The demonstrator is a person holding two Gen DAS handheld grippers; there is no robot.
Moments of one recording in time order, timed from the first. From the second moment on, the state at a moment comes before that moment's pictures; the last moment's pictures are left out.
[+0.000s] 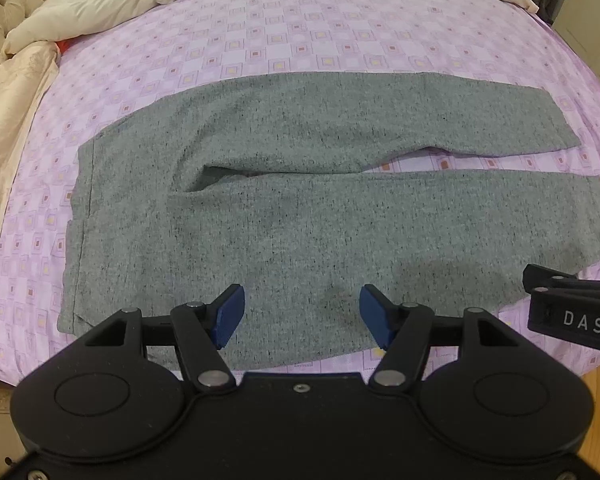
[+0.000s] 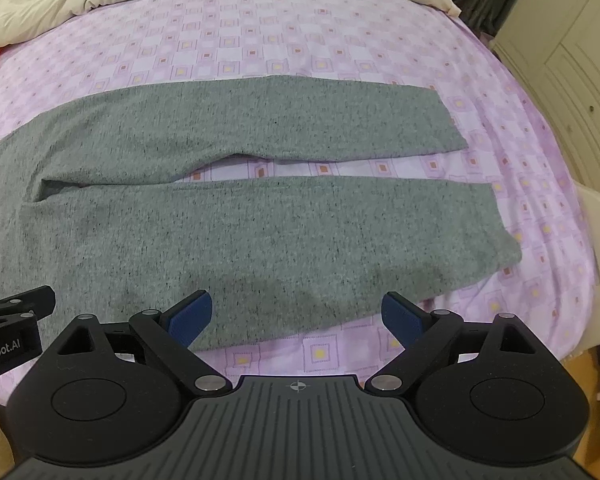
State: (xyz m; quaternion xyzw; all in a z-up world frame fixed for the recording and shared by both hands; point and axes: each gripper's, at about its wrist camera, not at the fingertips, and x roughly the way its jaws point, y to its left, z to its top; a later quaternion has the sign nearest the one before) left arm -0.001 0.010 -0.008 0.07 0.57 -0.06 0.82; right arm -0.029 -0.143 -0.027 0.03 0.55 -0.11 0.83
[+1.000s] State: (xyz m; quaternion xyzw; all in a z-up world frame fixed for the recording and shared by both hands) left arm 0.012 0.021 -0.040 0.07 0.62 -0.06 0.78; right arm -0.009 -0.124 -0.058 0.03 0.64 -0.11 0.76
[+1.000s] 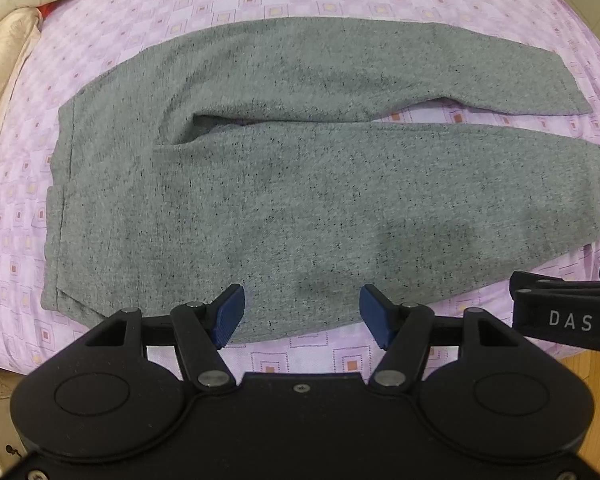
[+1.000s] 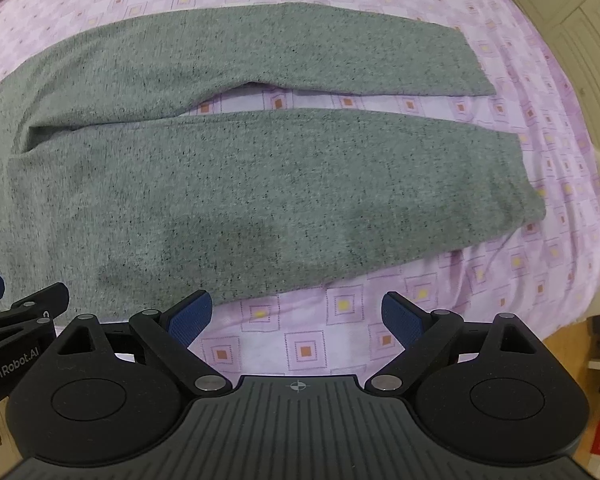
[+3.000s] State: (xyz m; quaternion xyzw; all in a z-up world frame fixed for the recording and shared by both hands) left arm 0.048 0.085 -0.084 0.03 0.67 -0.02 0.74; right arm 0.034 -0.042 -0.082 -0.07 0.66 -0.04 0.75
